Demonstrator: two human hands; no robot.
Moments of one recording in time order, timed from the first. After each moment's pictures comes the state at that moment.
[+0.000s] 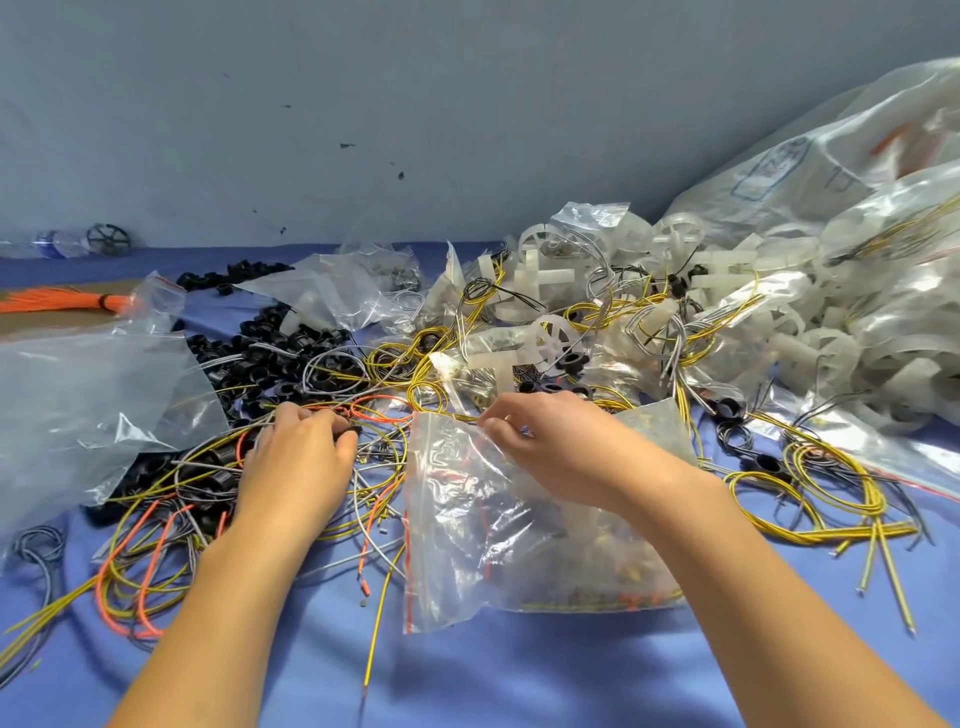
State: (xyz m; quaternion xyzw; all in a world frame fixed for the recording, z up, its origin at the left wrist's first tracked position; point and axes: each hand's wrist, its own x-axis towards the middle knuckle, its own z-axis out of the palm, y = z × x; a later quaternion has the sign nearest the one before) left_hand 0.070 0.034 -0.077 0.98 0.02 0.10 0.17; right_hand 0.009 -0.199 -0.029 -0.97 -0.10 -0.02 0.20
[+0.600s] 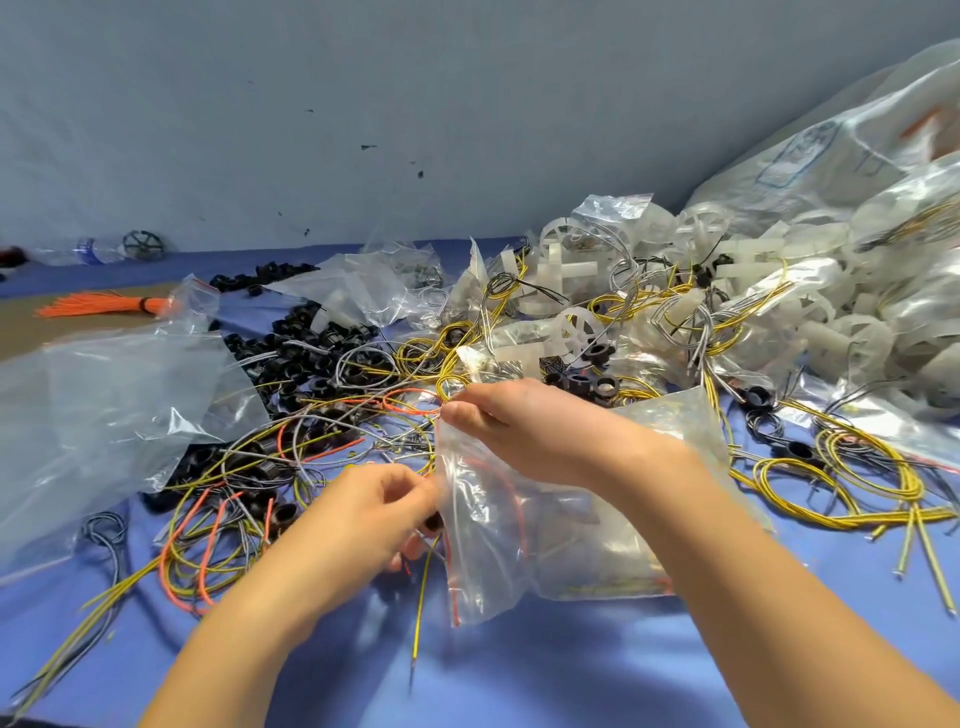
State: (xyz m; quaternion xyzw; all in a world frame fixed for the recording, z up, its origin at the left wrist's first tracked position) left_hand -0.002 0.026 -0.058 0.86 -0.08 -0.12 0.49; right_hand 0.018 -0.159 -0.018 -0.96 -0.19 0.00 0.21
